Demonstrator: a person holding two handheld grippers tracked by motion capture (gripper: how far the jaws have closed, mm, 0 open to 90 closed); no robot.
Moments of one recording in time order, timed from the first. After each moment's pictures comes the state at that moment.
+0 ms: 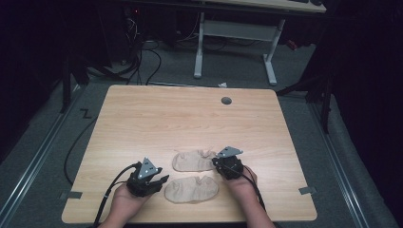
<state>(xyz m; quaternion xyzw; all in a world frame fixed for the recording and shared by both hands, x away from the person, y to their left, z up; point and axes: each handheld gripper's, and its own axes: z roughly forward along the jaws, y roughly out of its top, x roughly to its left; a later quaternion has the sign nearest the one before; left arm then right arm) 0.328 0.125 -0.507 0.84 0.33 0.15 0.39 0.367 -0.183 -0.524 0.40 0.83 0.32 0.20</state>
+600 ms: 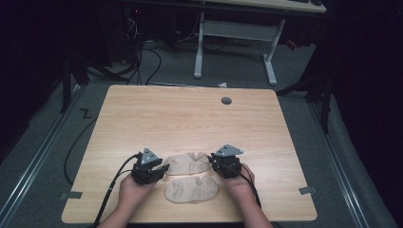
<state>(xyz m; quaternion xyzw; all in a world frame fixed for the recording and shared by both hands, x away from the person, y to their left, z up) 0.366 0.121 -0.527 0.81 0.40 0.14 0.40 0.365 -0.177 -0.510 0.41 0.81 0.36 0.22</state>
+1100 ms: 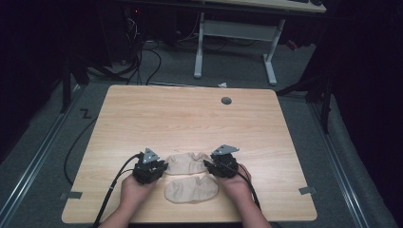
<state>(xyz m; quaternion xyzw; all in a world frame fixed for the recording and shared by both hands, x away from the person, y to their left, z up) 0.368 0.118 -0.531 0.82 0.40 0.14 0.39 0.375 -0.171 -0.527 0.43 0.82 0.34 0.17</state>
